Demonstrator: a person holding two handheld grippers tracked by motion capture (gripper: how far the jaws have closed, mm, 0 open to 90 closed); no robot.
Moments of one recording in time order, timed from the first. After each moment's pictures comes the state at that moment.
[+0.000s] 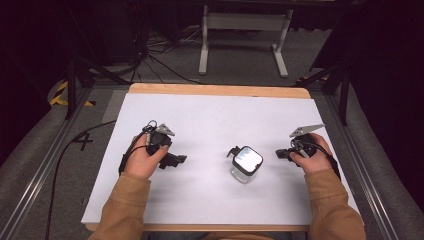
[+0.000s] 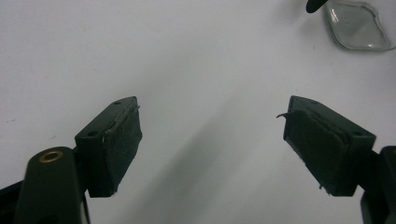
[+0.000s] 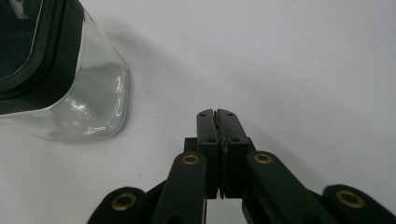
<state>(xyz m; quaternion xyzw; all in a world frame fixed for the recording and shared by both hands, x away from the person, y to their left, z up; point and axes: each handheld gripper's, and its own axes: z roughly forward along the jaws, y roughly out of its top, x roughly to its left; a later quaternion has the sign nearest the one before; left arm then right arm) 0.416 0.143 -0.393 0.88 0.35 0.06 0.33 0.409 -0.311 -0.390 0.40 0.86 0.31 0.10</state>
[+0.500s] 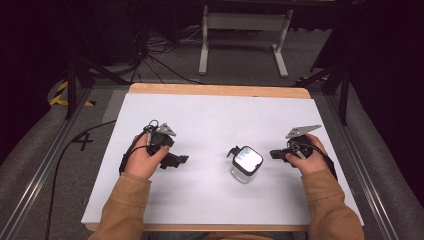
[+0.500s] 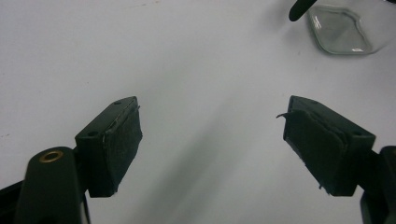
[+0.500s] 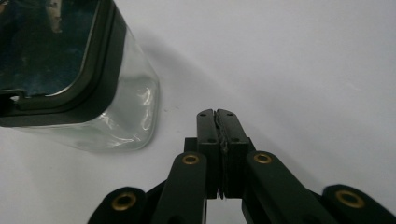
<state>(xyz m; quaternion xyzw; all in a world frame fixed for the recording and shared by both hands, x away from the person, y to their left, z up) 0.413 0.140 -0.387 0.88 0.33 0.06 0.35 0.408 -0.298 -0.392 0.36 0.86 0.34 0.08</state>
